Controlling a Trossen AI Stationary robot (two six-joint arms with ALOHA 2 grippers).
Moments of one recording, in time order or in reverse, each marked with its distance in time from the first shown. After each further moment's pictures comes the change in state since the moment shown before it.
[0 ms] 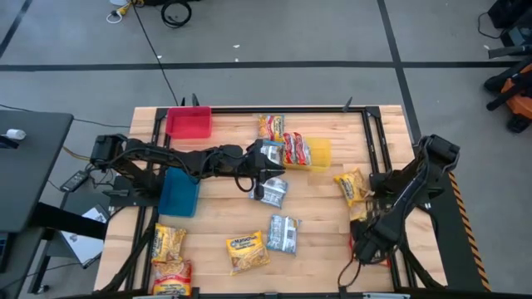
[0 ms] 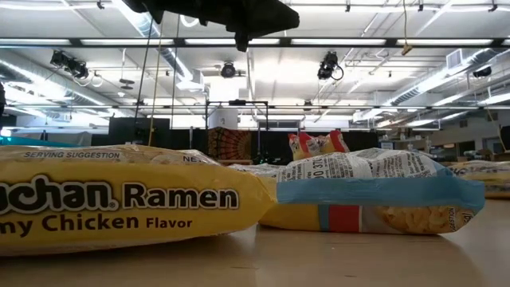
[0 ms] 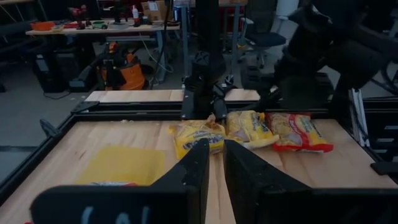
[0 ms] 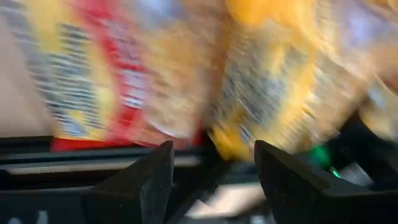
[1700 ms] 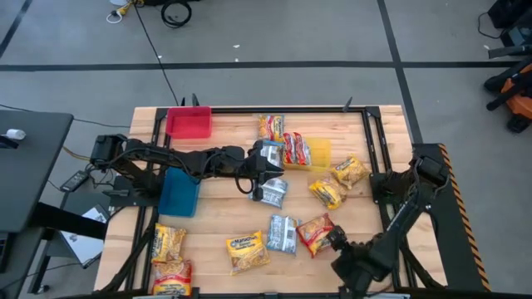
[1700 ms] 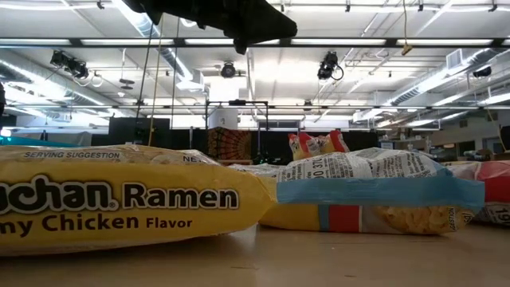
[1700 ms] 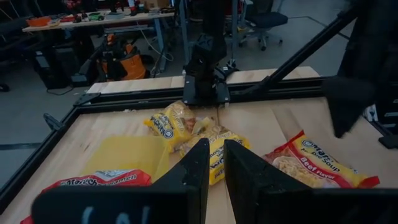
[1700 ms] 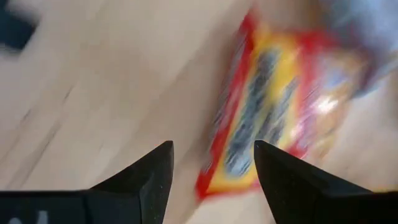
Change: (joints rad) left arm -0.002 0.001 0.000 -0.060 0.000 0.062; right arm 0.054 0.247 0.246 0.353 0.615 -0.644
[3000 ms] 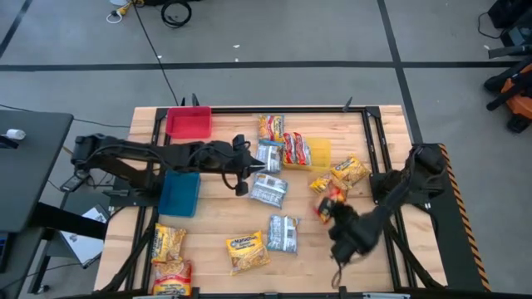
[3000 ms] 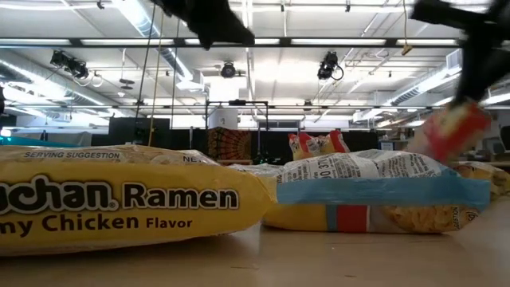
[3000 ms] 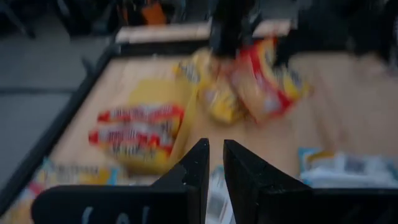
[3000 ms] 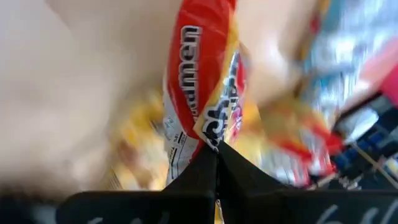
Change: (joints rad) left arm 0.015 -0.191 0.001 -0.415 -0.101 -0.044; right arm -0.226 -0.099 -0.066 -0.420 0.243 -0.539
